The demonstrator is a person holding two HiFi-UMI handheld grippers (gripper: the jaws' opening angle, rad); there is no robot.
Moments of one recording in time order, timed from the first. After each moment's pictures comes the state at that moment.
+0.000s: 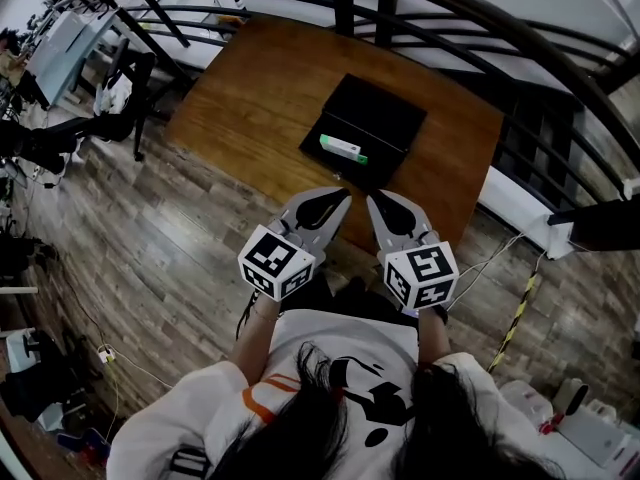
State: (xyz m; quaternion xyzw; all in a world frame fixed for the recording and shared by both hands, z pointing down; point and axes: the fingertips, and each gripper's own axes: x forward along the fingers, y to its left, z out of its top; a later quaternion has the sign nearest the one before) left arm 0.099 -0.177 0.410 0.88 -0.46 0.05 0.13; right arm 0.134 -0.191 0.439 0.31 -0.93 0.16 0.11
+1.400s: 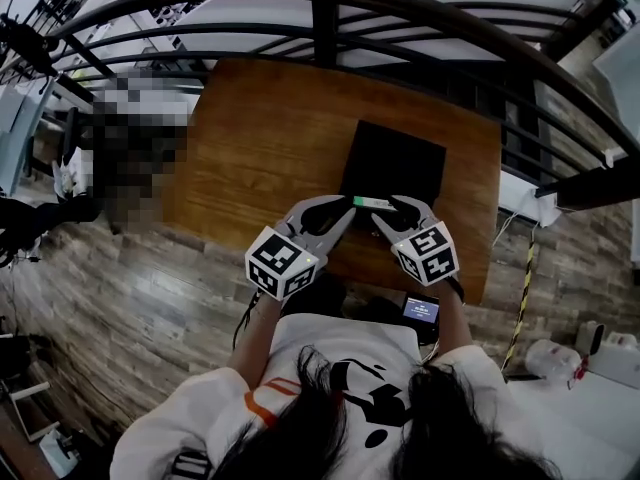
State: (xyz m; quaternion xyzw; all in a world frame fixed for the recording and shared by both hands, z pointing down) left arm -0.030 -0.280 0.429 0.93 -0.31 0.05 0.17; right arm 0.033 -0.296 0.528 0.34 -0.88 0.15 0.30
